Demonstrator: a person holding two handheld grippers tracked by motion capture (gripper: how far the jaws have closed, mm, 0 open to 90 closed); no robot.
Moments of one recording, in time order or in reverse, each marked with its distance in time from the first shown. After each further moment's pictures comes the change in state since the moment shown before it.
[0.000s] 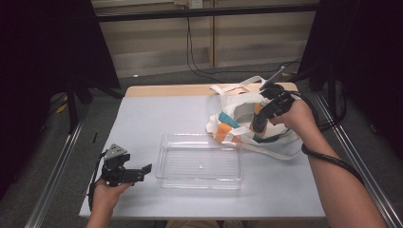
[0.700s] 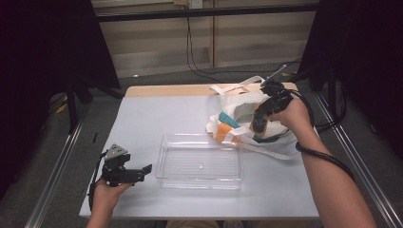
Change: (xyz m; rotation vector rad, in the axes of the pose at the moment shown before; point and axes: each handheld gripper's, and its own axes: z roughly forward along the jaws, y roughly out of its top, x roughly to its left) left arm 0.000 0.000 0.001 0.006 0.002 0.005; right arm -0.007 0.009 0.007 -0.040 -0.014 0.104
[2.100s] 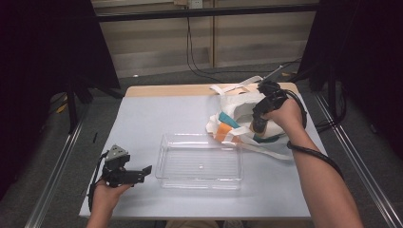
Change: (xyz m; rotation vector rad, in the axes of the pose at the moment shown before) left arm -0.001 -0.002 0.000 0.008 0.005 0.007; right arm 0.000 0.010 0.016 0.024 0.000 0.057
